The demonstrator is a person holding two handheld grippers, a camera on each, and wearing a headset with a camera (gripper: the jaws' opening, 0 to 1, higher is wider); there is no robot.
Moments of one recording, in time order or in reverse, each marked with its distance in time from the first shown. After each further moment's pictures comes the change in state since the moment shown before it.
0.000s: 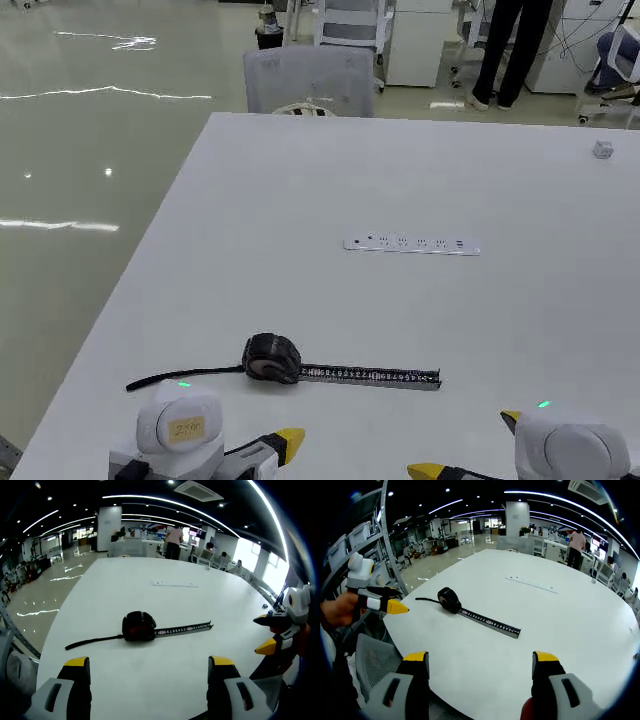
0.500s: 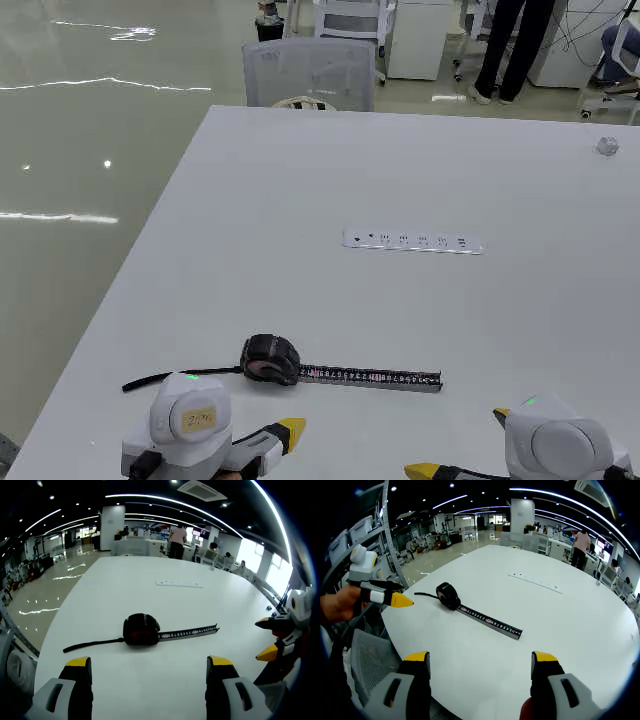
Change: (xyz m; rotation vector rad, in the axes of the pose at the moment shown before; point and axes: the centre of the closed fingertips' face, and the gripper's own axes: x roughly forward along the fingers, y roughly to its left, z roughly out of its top) left arm 0.022 0.004 0.004 -0.013 0.003 0.027; right arm 0.020 -0.005 -0.001 -0.037 0.036 0.018
